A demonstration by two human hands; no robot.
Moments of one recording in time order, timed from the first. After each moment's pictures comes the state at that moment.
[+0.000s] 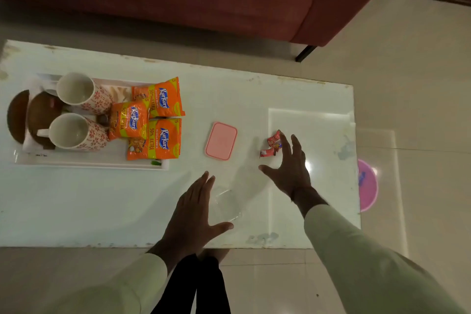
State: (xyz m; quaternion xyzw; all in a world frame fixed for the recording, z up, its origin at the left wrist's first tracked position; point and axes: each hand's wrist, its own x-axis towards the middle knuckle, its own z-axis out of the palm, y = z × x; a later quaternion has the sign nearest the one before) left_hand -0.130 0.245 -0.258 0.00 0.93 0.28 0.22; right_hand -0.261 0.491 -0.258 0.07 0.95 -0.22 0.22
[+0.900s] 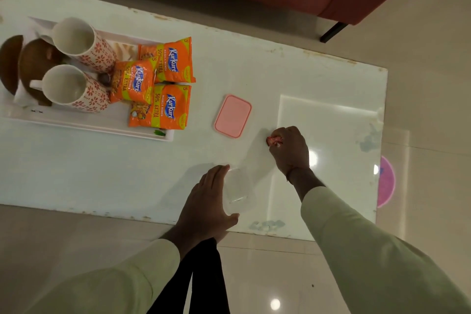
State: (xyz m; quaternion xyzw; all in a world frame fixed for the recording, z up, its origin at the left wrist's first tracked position) left_hand -0.111 0.276 -0.283 -0.05 0.92 0.32 0.22; right_hand -0.268 0.462 -0.297 0.04 0.95 -0.22 0.20
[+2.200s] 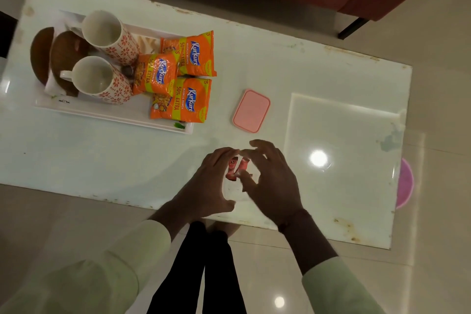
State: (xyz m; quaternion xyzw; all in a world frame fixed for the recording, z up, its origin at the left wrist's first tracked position) left_hand -0.132 0.226 -0.269 0.00 0.90 0.38 0.23; right_hand -0.179 0.389 -0.219 -0.15 0.94 -0.27 0.15
